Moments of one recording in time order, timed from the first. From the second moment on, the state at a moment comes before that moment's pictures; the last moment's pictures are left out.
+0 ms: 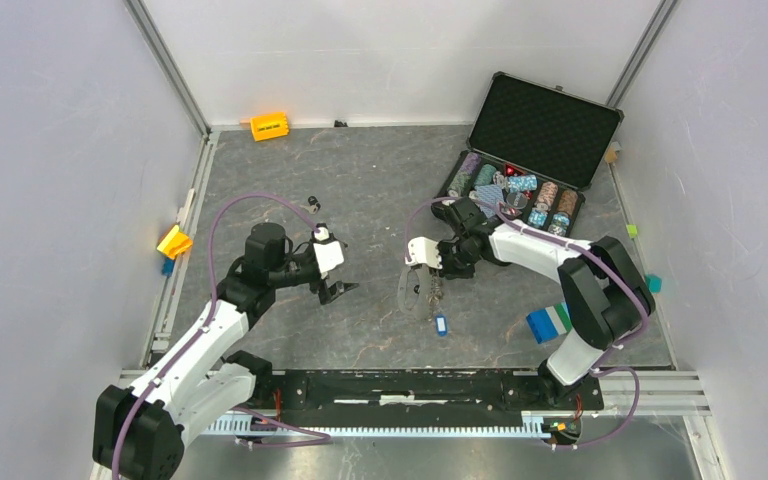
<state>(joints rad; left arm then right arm) -0.37 0.89 0.54 -0.13 0.73 0.63 0.56 1.66 0.98 -0.55 -0.35 -1.06</state>
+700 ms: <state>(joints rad) -0.37 0.90 0.54 -0.13 0.73 0.64 0.56 1.70 0.98 -0.50 -0.36 -1.06</state>
